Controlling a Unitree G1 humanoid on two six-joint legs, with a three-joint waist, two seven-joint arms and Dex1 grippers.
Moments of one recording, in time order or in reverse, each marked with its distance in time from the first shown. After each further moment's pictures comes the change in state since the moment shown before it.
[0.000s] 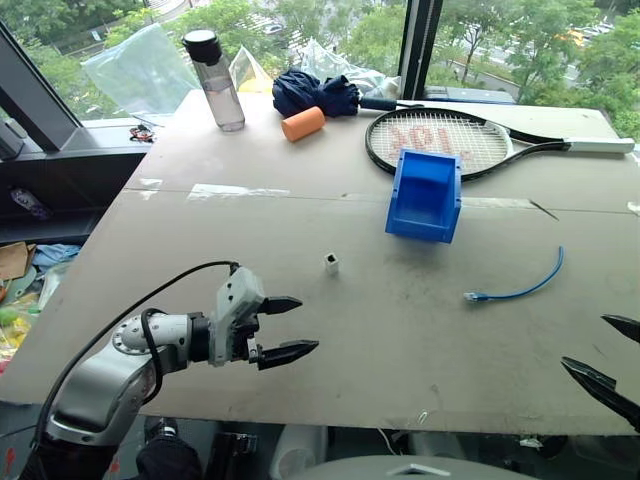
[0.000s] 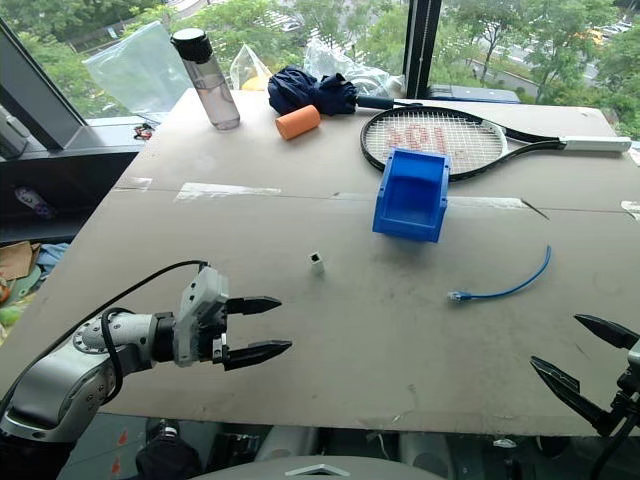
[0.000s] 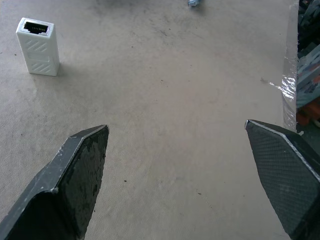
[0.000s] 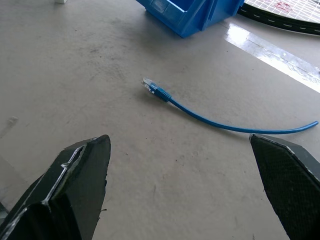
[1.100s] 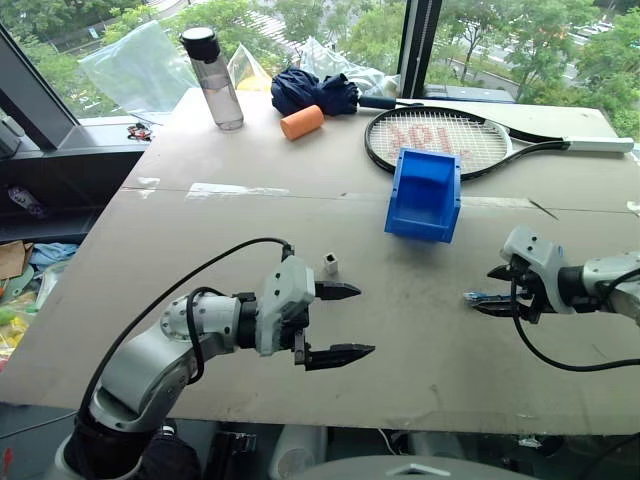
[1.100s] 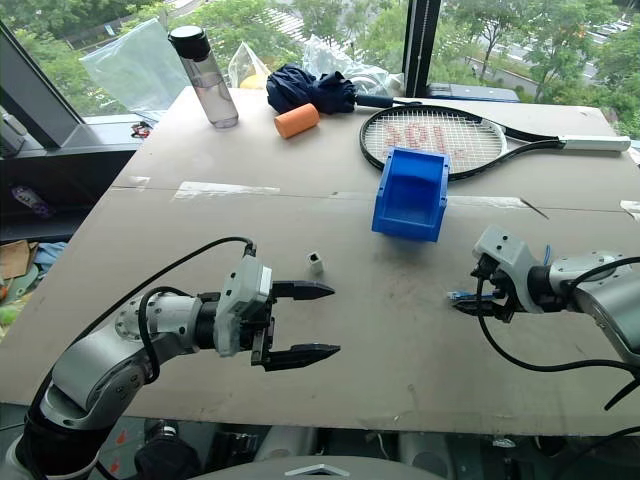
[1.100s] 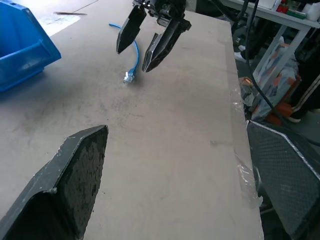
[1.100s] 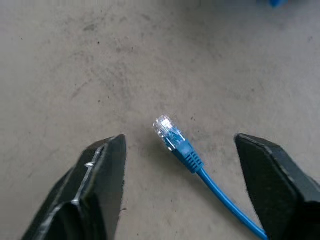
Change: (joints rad) left arm -0.209 -0.089 -0.160 -0.186 -0.049 0.037 0.069; right arm -1.103 -0.399 0.943 0.268 -0.121 0.727 -0.071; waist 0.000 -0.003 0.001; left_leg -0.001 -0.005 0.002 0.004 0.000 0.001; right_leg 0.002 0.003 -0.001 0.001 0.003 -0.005
